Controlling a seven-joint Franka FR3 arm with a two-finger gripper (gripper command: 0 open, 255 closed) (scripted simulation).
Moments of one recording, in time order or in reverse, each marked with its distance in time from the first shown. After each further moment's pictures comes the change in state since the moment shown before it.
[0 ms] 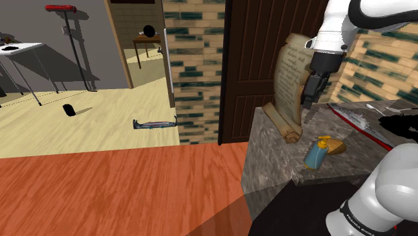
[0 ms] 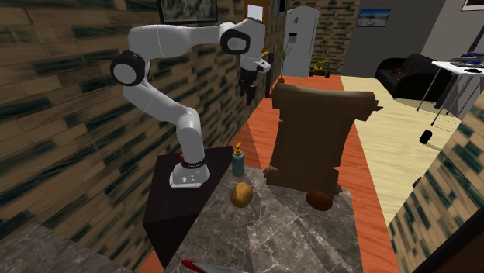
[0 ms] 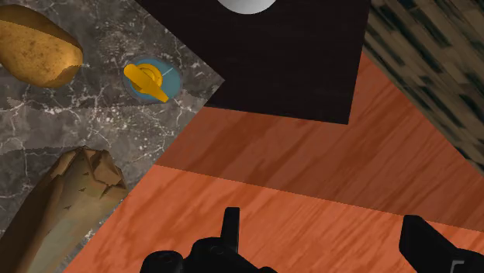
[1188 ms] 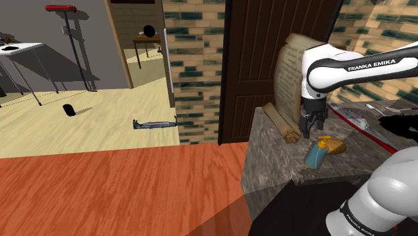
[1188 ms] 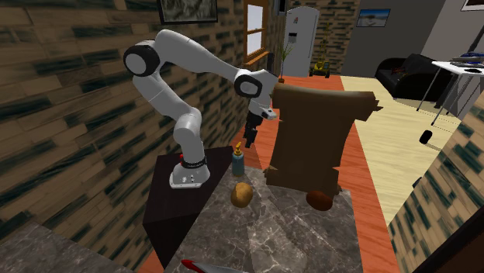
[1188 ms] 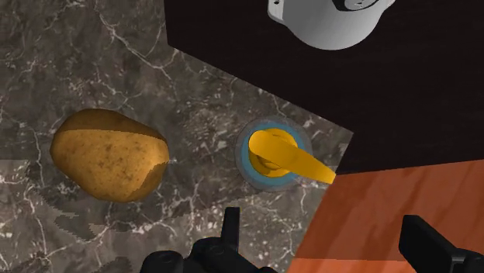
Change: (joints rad) arm -0.181 0.199 -0.036 -0.285 -0.252 0.267 0.099
